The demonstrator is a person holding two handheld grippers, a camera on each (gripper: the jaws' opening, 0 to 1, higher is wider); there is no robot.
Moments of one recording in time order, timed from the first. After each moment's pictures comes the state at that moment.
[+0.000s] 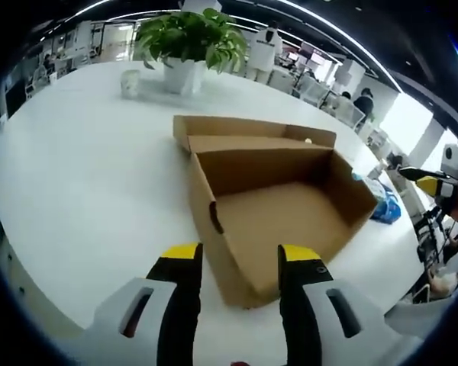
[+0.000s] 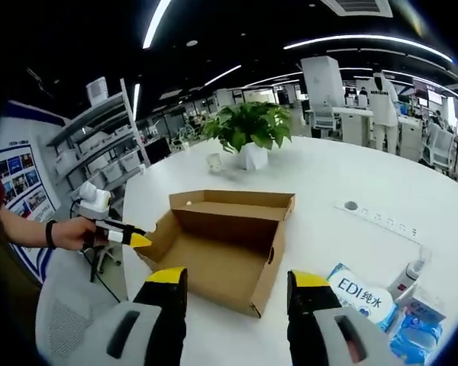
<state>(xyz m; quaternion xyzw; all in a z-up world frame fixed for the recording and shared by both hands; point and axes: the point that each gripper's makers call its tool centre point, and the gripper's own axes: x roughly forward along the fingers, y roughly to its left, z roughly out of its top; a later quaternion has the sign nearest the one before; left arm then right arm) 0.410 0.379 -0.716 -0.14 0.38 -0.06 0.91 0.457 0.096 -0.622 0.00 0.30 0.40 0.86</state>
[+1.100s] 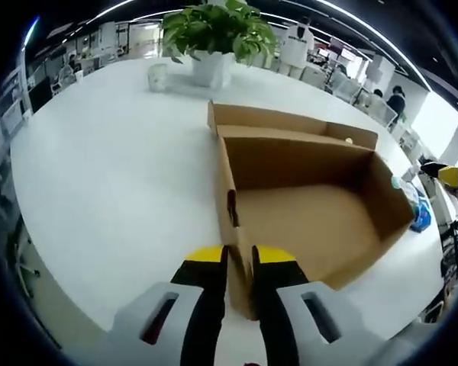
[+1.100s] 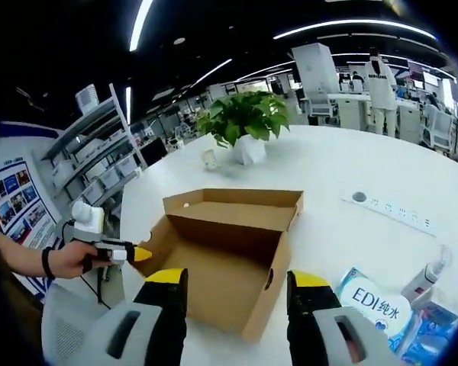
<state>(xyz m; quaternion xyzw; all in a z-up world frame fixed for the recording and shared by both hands) 0.415 0.394 -0.738 -0.12 0.39 0.04 0.91 0.498 0.125 -0.634 0.03 0.34 0.39 0.86</state>
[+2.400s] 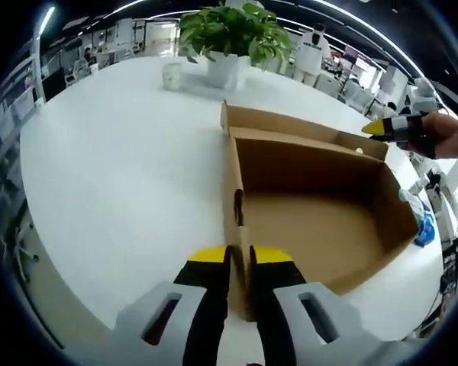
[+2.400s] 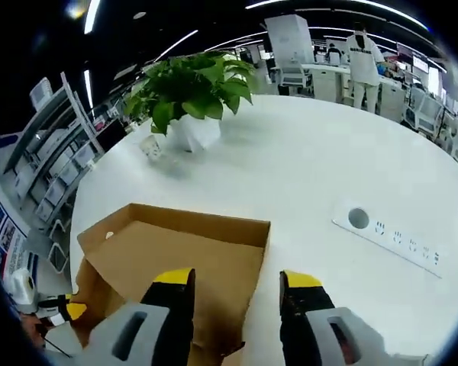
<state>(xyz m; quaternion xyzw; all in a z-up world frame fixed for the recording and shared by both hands) 0.413 0.395 -0.738 -0.13 0.39 0.07 0.91 0.663 0.169 -0.702 -0.02 0.43 0.29 0.85</state>
